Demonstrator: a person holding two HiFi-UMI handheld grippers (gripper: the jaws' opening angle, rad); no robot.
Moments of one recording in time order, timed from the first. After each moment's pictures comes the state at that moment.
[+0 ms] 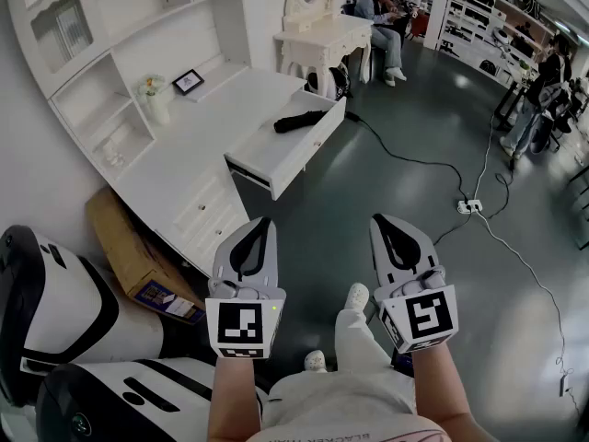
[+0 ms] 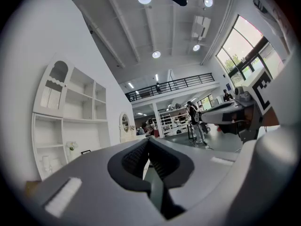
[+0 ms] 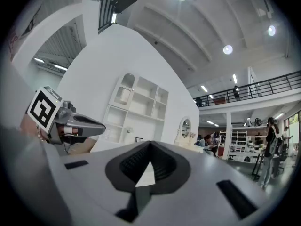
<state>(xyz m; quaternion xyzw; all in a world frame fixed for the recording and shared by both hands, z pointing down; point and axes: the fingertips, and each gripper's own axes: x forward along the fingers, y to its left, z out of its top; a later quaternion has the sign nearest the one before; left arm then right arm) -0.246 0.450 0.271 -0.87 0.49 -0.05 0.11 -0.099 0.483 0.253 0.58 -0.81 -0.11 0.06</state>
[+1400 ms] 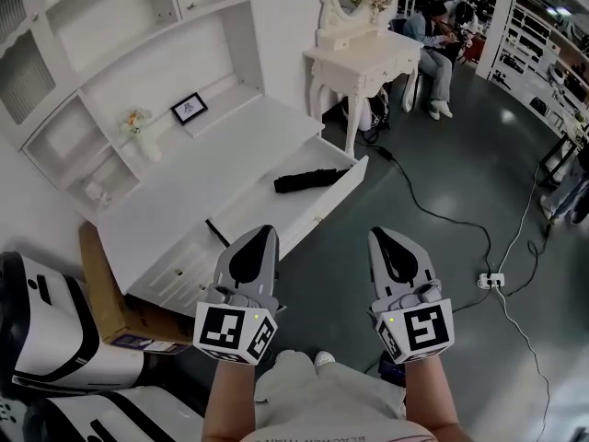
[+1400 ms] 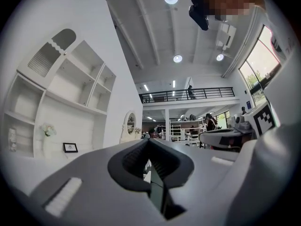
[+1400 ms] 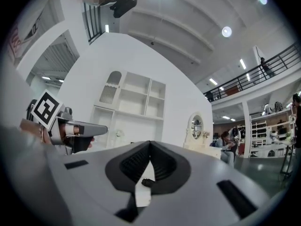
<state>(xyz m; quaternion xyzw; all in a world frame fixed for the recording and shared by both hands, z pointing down) -0.118 0.146 0.268 -0.84 0.53 0.05 0.01 0.035 0.156 0.263 0.51 -0.86 -0.08 0.02</state>
